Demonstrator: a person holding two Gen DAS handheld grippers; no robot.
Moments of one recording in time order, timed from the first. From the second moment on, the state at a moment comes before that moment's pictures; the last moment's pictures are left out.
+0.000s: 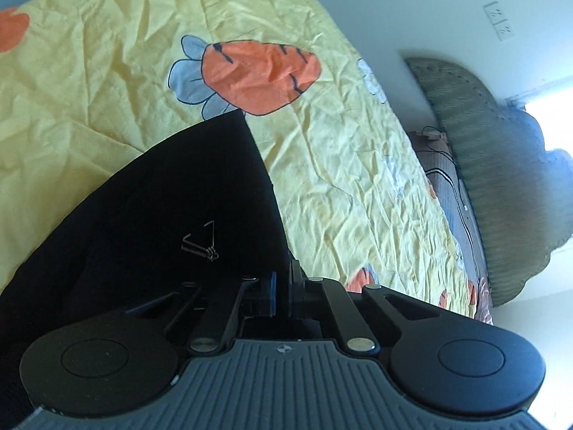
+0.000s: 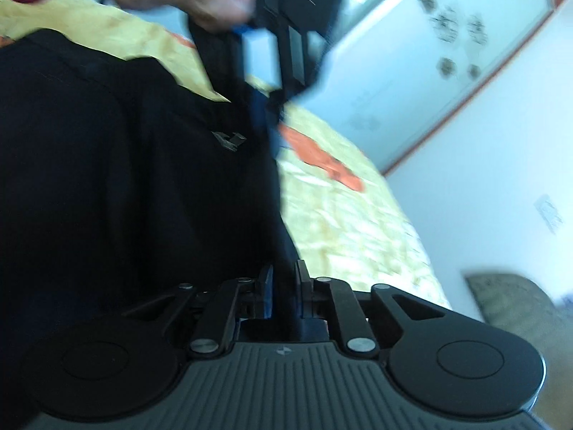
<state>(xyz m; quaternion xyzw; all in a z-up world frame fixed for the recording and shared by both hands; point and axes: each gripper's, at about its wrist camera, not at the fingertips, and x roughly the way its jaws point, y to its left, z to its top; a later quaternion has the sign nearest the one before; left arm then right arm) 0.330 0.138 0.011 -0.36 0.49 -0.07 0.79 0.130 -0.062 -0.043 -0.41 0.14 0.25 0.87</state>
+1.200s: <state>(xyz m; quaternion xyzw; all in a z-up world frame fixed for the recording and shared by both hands) 0.117 0.193 0.012 -0.26 0.47 -0.11 0.84 -0.058 -0.054 -0.033 -0.33 0.22 0.24 0.89</state>
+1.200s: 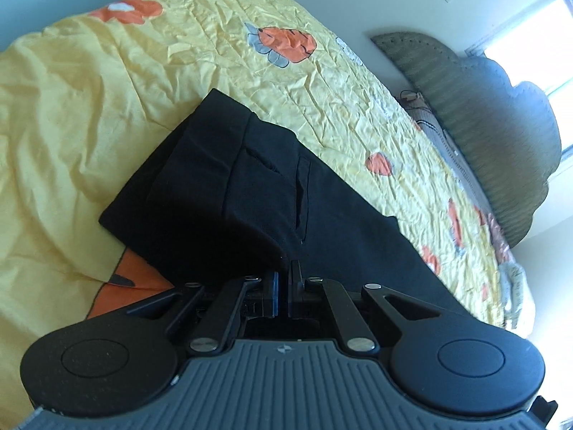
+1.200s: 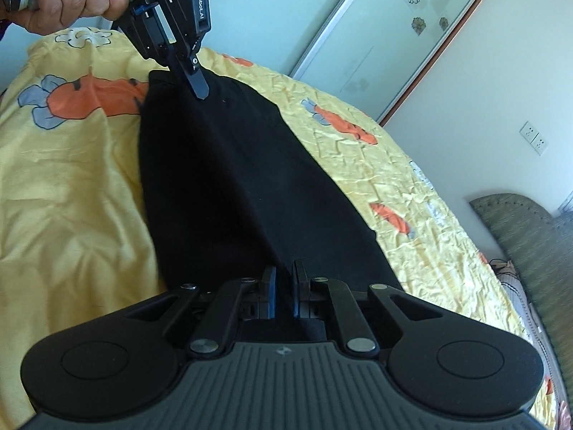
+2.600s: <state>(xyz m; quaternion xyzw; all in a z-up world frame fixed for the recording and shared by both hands) 0.107 0.211 -0.005 -0.20 0.44 -0.02 0.88 -0.094 -0.054 -0.045 -0.29 0.26 0.22 0.90</state>
